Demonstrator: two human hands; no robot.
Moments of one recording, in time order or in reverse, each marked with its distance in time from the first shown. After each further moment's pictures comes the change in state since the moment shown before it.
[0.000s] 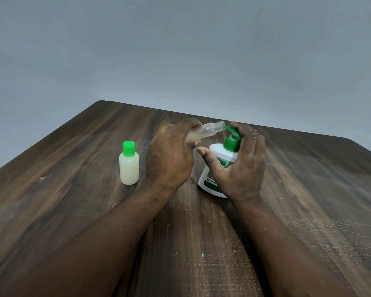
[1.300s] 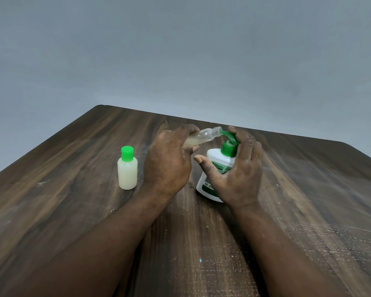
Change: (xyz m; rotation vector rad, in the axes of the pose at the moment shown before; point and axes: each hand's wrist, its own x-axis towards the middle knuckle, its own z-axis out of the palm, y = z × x) left_hand -0.002 -0.001 -0.001 -0.006 -0.023 -0.010; right_hand -0.003 0.002 -0.001 -0.002 -0.017 -0.016
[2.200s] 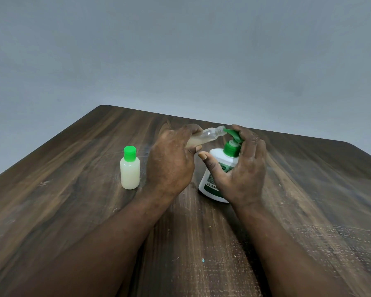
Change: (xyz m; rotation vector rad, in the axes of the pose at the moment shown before) left_hand 0.000 0.000 0.000 0.000 0.000 0.008; right_hand 0.003 -0.001 0.000 0.014 -0.011 0.031
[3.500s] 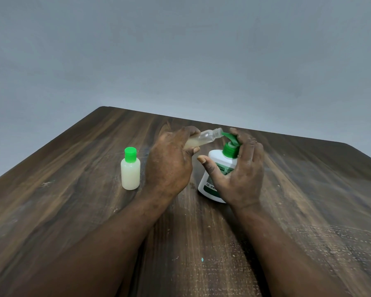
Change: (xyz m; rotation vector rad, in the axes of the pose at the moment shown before) left_hand -0.001 0.002 -0.004 0.013 0.007 -0.019; right_hand -0.004 0.000 0.001 0.010 0.017 -0.026
